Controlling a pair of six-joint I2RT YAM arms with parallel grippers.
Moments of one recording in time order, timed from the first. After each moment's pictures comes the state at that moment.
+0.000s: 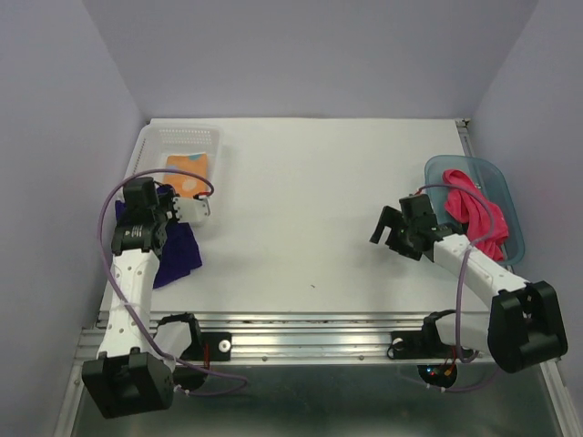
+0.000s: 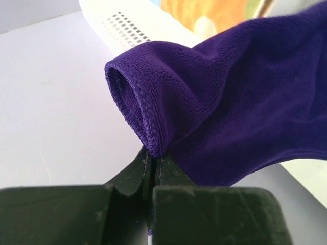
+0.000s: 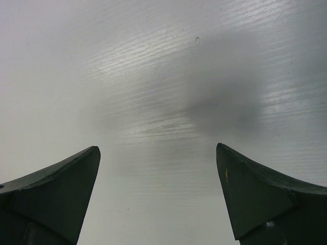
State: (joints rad) left arm 0.11 0.93 0.85 -0.58 -0.06 1.52; right arm 0.27 1.20 0.66 -0.43 0.07 0.64
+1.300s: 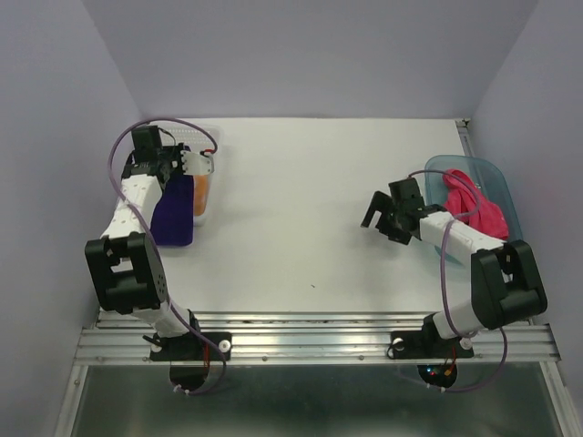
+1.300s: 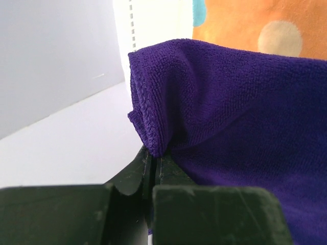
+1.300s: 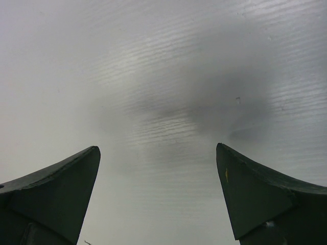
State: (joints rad) left arm 0.13 1.53 1.24 -0.35 0.14 1.64; right arm 0.27 1.44 0.79 -0.33 0.05 0.67
